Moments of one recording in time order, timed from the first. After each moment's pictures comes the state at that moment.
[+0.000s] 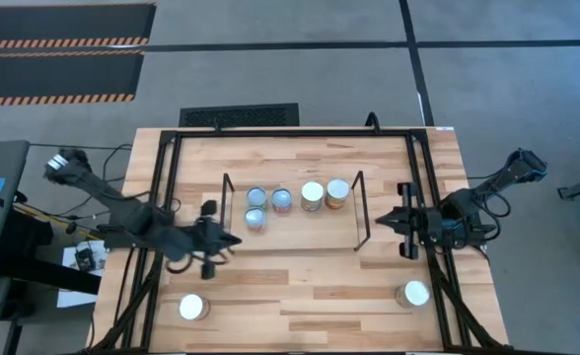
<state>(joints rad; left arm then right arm) -0.58 1.02 0.83 -0.40 -0.58 -0.33 0.51 0.49 0.25 0.56 0.36 -0.52</state>
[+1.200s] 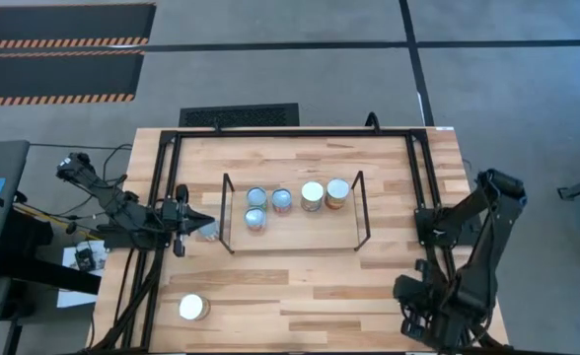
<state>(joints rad) -0.63 0.28 0.28 -0.17 -0.70 -0.13 1.08 1.56 1.35 -1.25 0.35 1.45</state>
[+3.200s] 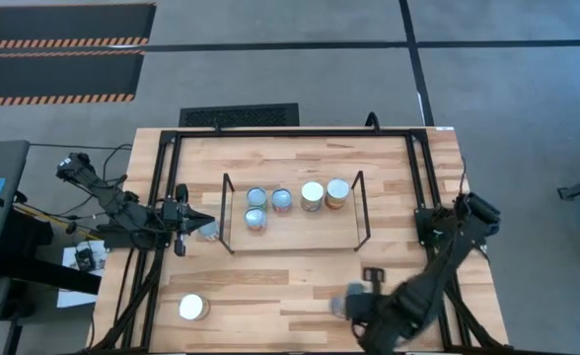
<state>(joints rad) -0.63 0.28 0.28 -0.19 -0.71 -0.14 0.81 1.85 1.74 -1.26 0.26 0.85</state>
